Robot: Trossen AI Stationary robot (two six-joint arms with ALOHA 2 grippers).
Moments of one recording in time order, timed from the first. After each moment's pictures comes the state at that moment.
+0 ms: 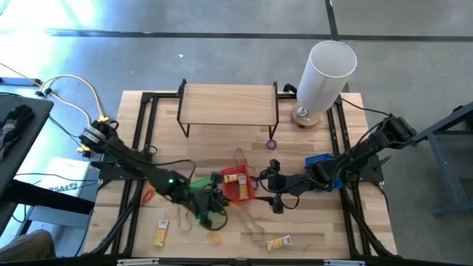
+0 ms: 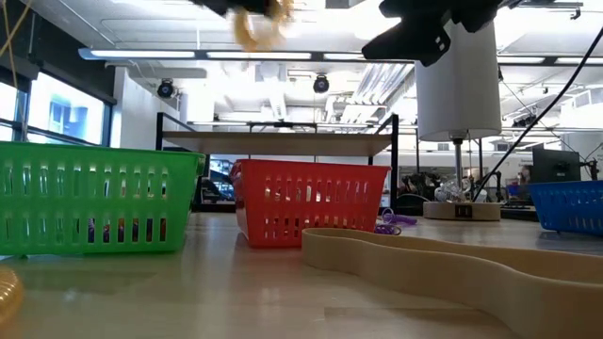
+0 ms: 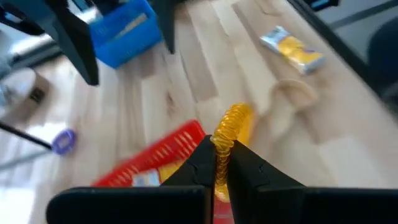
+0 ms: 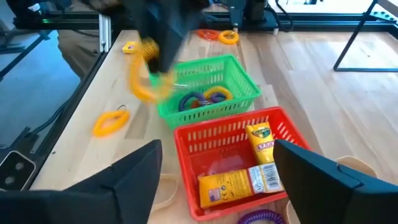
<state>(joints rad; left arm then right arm) -0.53 1.55 1.10 -0.14 -0.43 0.02 0.45 1.43 0.82 0.13 0.36 0.24</state>
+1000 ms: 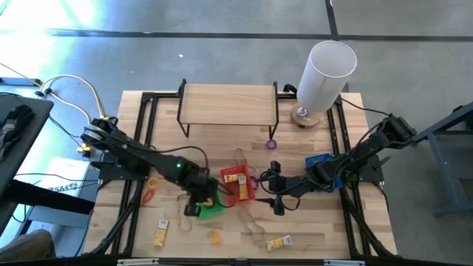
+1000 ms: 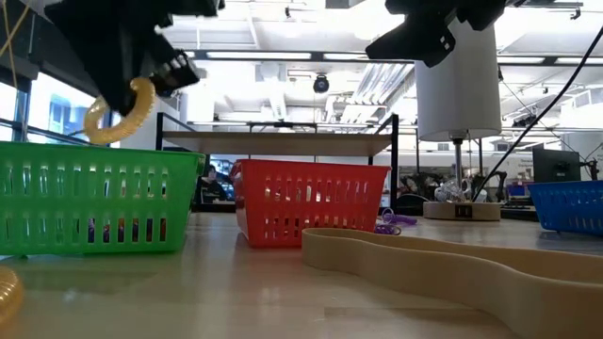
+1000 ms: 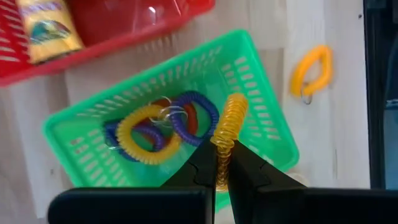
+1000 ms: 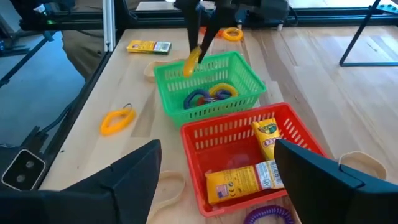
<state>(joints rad) -0.38 1.55 1.16 -0.75 0.10 -0.31 0.46 1.43 0.82 0.12 0.36 0.27</state>
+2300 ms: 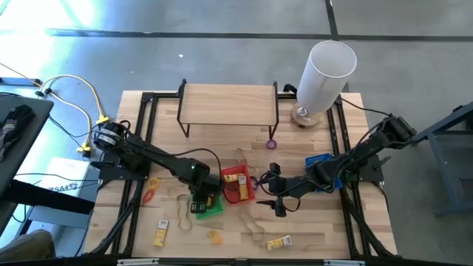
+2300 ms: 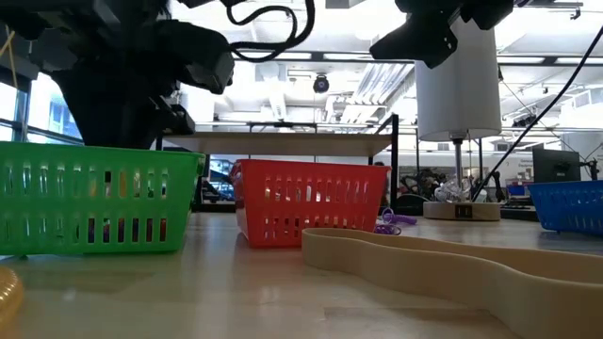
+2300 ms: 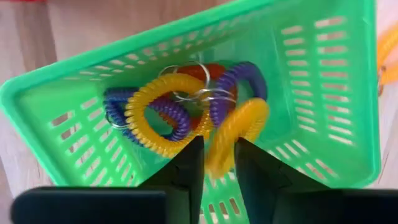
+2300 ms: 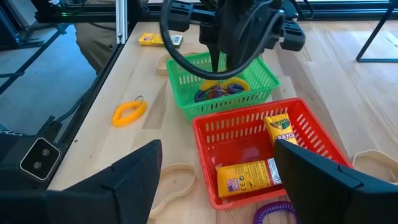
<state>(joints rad) -0.32 1.69 1.16 -0.79 0.14 -0.36 0.46 1.43 0.82 0.11 0.31 0.27</state>
